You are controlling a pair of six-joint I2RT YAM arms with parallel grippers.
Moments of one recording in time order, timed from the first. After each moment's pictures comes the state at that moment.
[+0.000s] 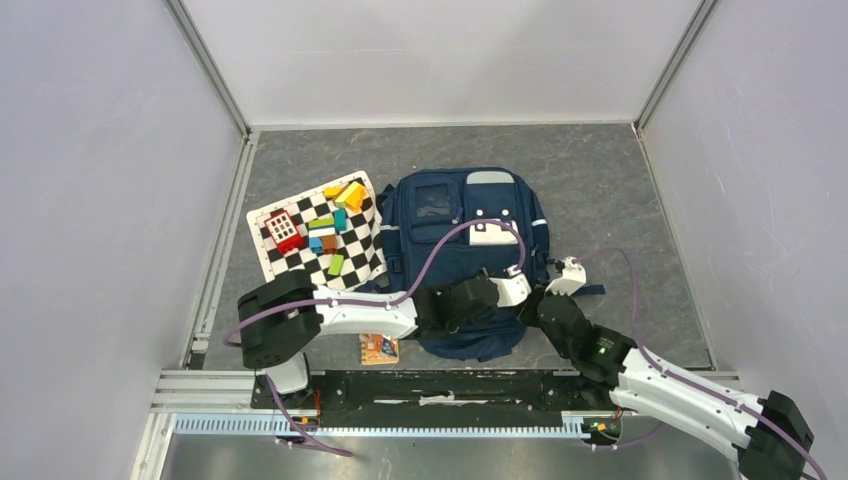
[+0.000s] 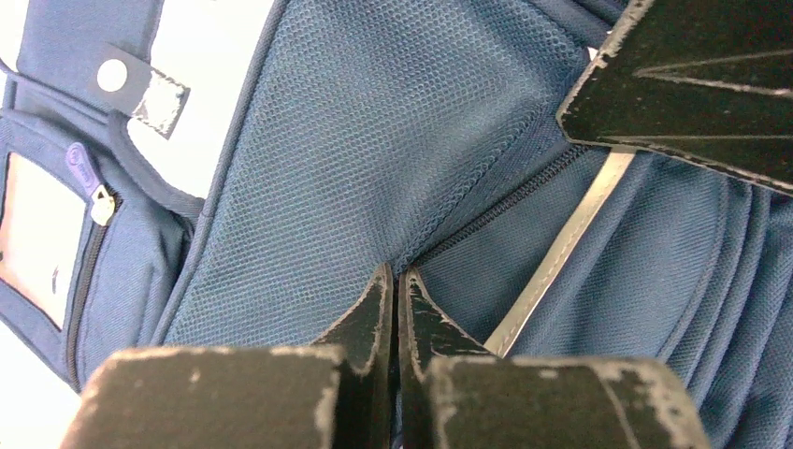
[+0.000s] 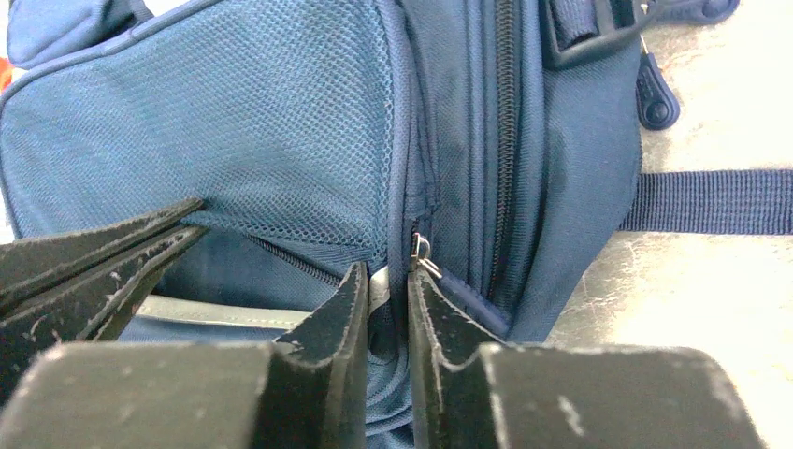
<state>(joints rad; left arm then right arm) -1.27 1.71 0.97 0.08 -0.53 0.29 0.92 0.57 0.13 -0.10 0.53 0.89</state>
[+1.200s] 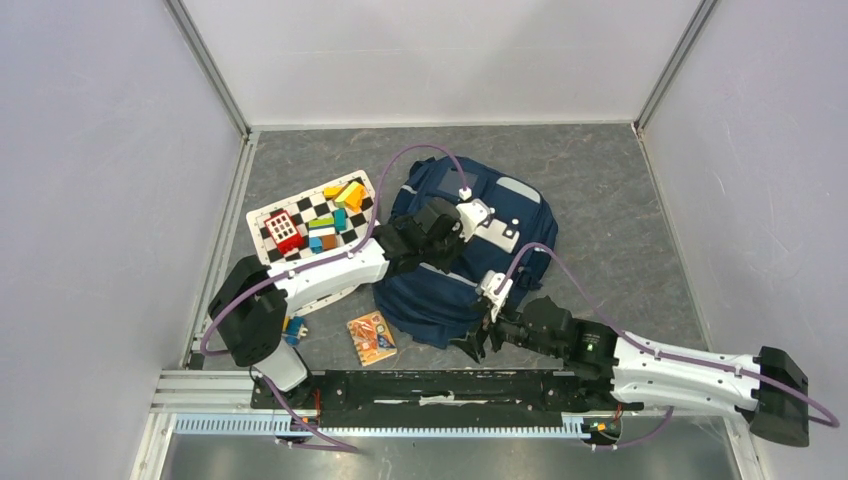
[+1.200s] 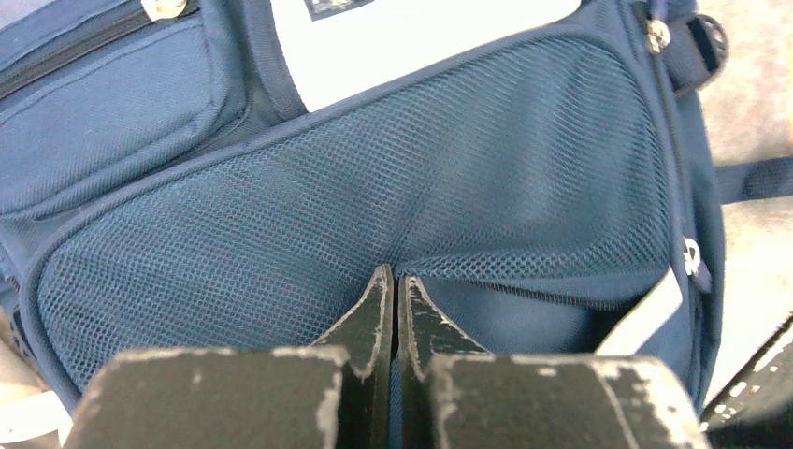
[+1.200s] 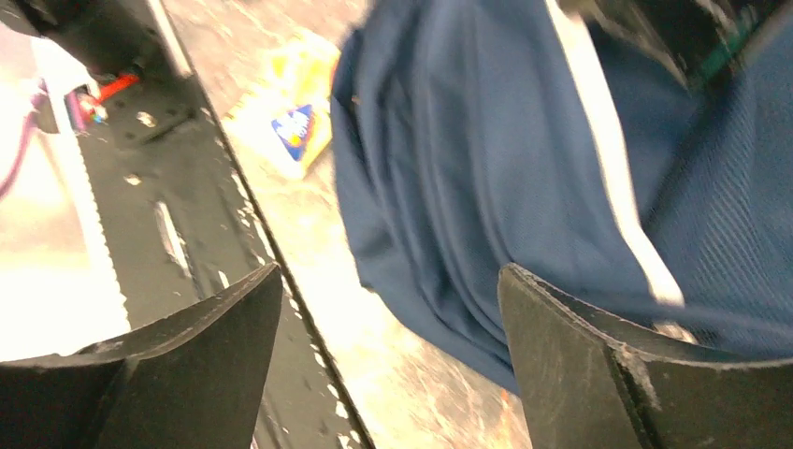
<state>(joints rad) -0.91 1.60 1.15 -0.30 -0.05 0.01 1.16 0.73 0.32 0.06 0.06 0.19</state>
